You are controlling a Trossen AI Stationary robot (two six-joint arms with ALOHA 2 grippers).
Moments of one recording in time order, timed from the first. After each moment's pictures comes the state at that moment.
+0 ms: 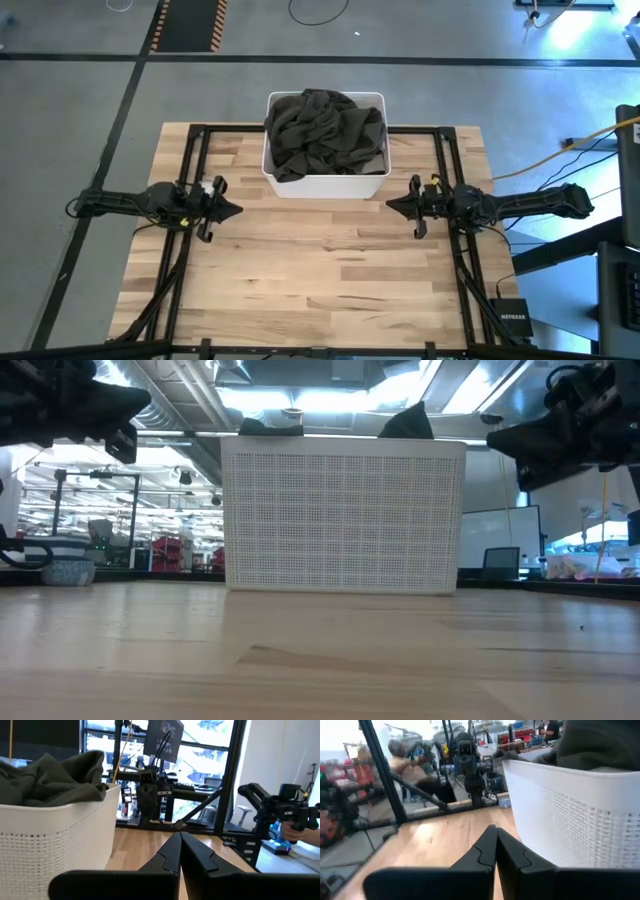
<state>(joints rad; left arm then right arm) -0.09 0.00 0.01 0.15 -0.04 -0.10 0.03 0.41 0.01 0.44 0.06 0.18</state>
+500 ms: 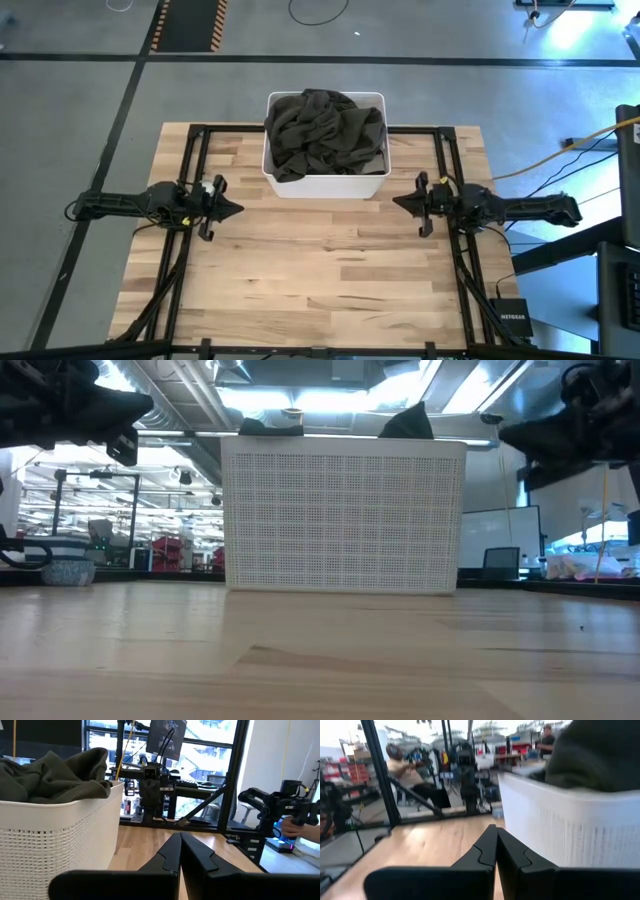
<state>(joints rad) -0.06 0.00 0.01 0.14 -0.01 -0.10 0.02 0.17 0.01 0.24 0.06 0.11</state>
